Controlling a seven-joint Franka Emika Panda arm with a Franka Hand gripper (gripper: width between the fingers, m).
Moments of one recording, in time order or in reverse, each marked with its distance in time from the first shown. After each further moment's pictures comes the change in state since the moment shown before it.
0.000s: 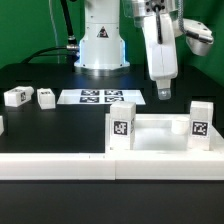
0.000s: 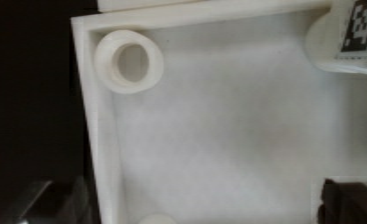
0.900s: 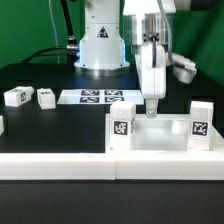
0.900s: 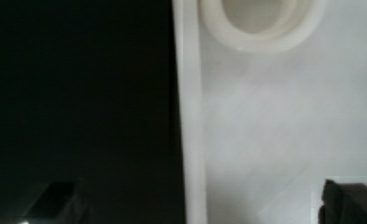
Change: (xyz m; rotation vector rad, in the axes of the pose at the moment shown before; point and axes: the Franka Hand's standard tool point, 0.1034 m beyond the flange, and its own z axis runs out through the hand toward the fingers) arm 0.036 0.050 0.064 0.106 0.121 -0.086
